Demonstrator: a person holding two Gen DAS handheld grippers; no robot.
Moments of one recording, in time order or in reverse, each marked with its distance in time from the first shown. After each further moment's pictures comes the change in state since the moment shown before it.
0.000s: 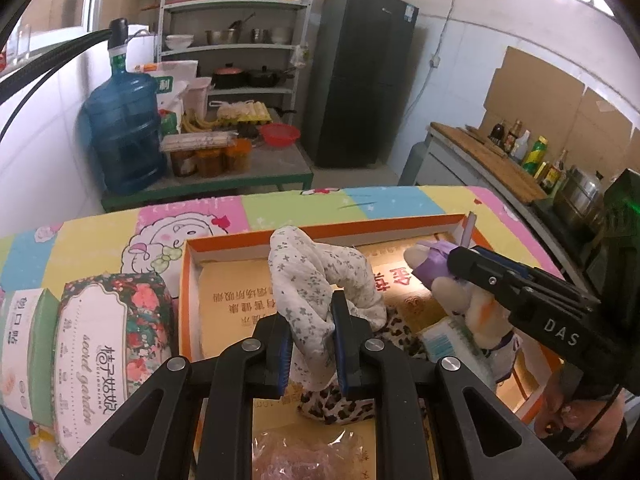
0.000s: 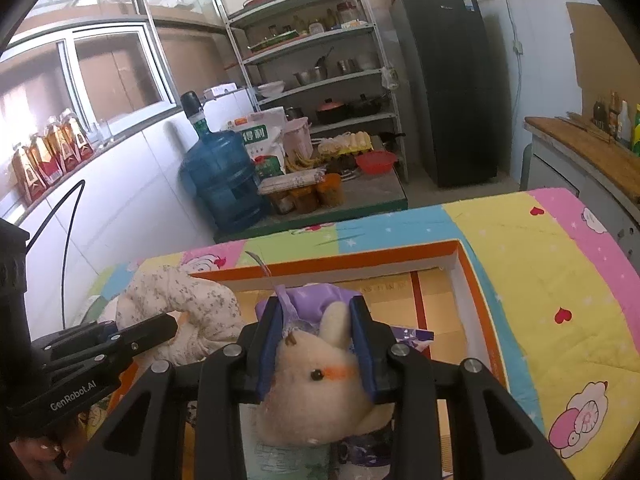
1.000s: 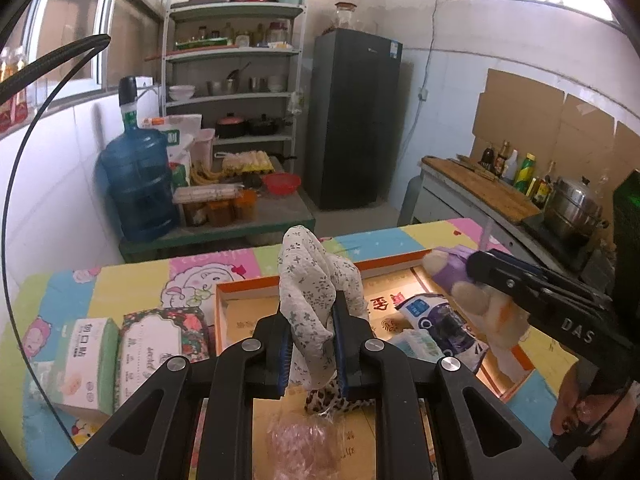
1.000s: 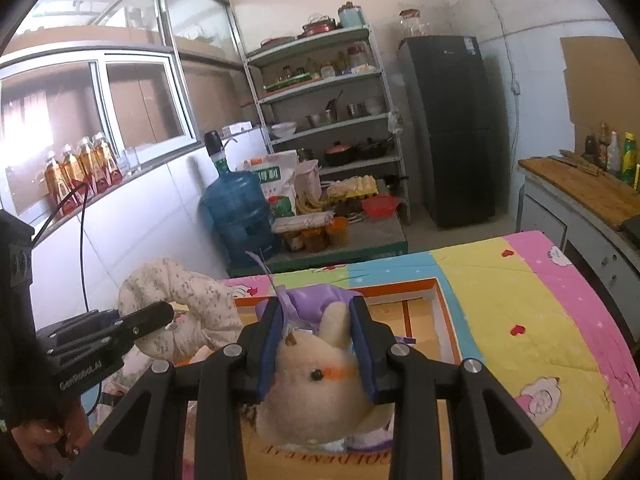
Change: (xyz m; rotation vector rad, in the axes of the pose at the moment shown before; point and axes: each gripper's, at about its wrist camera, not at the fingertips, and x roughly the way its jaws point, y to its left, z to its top) left arm -0.080 -0.016 -0.001 0.064 -0.158 0.027; right arm -0.078 0.020 0.004 -0.044 -0.141 0.010
